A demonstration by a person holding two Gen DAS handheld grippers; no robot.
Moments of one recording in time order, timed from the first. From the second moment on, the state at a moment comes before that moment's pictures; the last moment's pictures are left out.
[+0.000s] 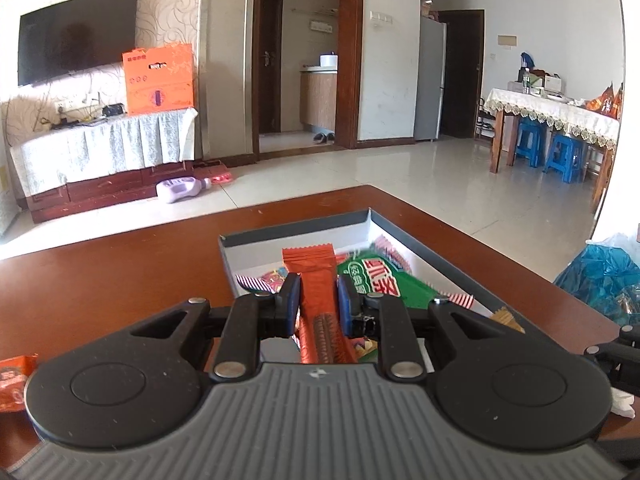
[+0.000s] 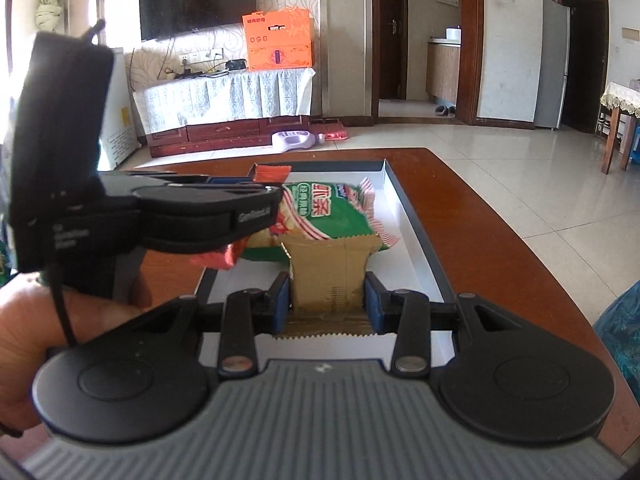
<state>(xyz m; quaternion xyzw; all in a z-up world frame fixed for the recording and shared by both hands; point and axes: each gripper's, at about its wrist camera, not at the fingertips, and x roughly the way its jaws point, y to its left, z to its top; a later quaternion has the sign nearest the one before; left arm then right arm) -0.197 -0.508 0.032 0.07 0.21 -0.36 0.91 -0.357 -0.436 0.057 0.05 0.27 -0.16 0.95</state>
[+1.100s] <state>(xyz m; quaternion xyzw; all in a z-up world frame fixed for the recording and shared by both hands) -0.210 -0.493 0.032 0.09 0.20 -0.35 0.91 -0.337 -0.433 0.048 0.03 0.29 -0.15 0.94</state>
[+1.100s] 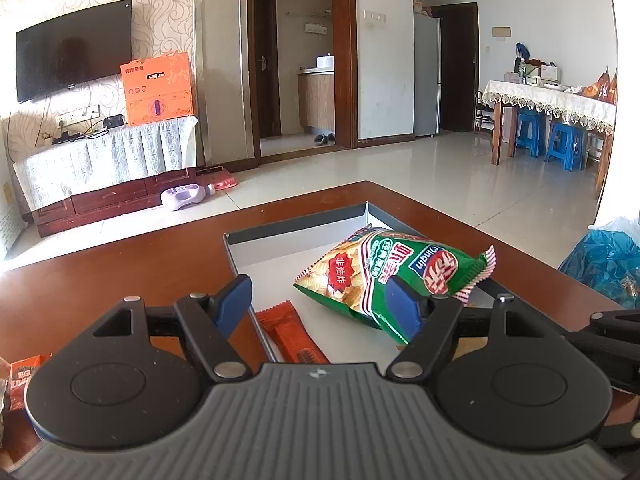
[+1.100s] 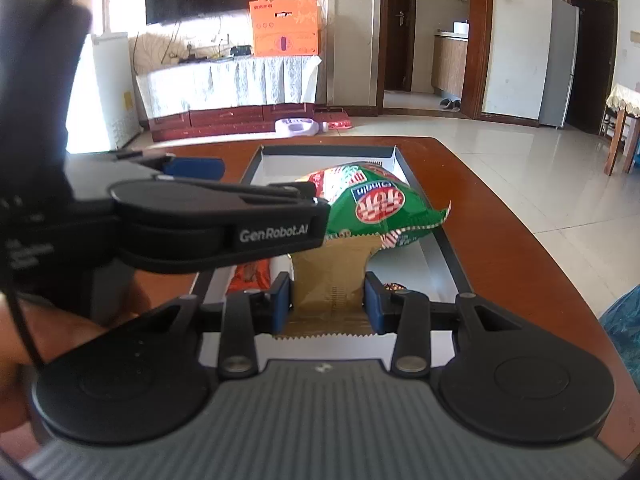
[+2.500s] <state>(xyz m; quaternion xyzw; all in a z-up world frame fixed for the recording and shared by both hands) -0.239 -0.427 0.047 0.10 0.20 -0.34 0.91 -0.343 -0.410 0.049 0.01 0.27 -0.17 0.95</state>
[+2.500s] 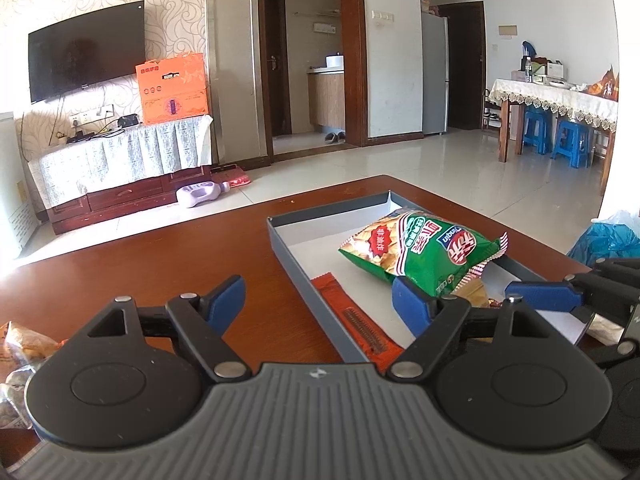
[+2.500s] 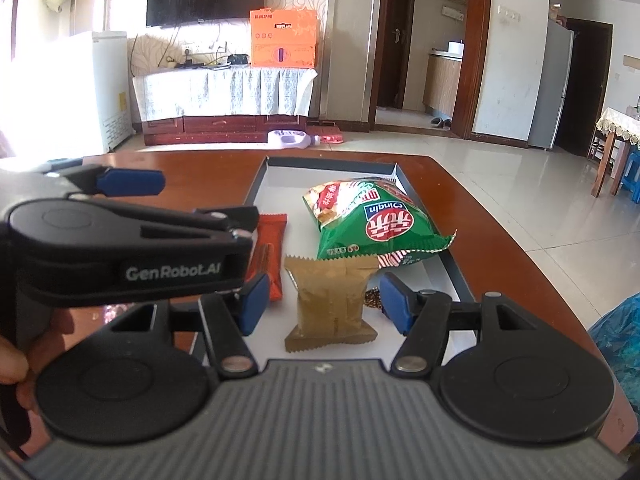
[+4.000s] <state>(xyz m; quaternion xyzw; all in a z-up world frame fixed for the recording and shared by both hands) -0.227 -0.307 0.040 0.08 0.24 -0.23 0.94 -0.345 -0.347 0.063 -0.05 0.23 -0.11 0.97</state>
